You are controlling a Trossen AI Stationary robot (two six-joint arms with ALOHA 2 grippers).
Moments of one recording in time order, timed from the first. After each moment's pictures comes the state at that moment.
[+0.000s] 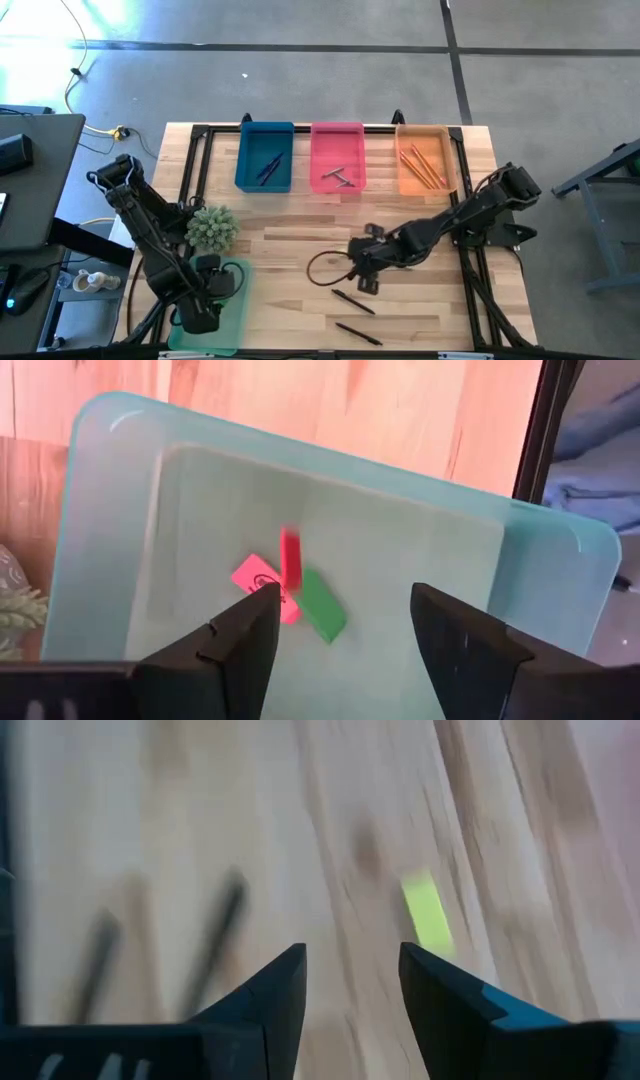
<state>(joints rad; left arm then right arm) -0.88 1.45 1.06 -0.97 -0.15 -1.14 0.43 1.65 1.18 -0.64 0.18 0.57</state>
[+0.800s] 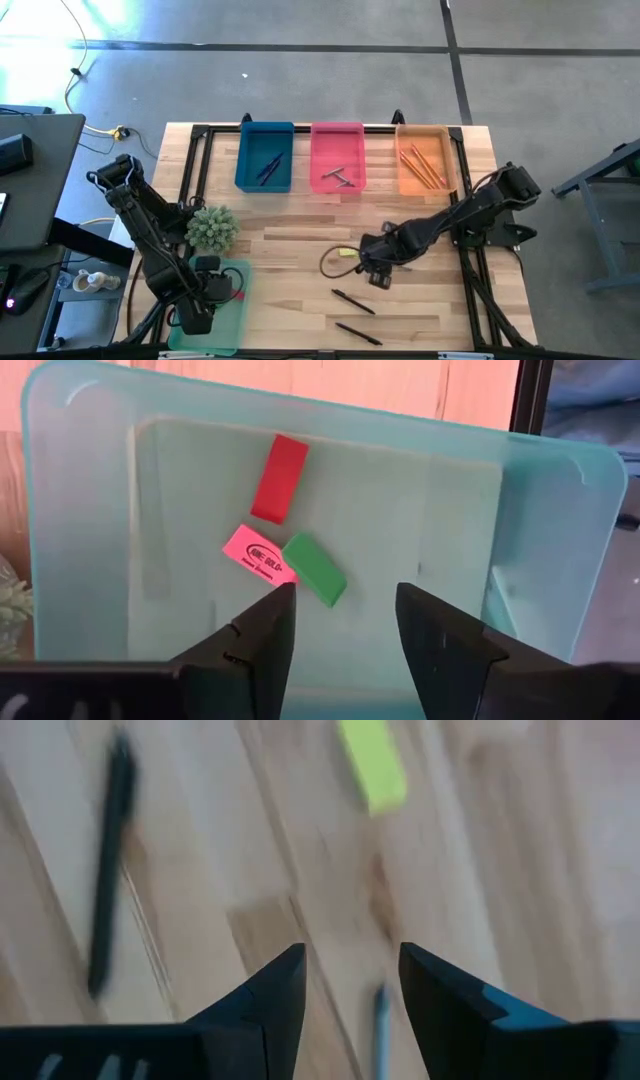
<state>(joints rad) -0.89 1.45 1.06 -0.98 -0.07 -1.04 0.40 1.65 1.13 -0.80 0.09 0.68</state>
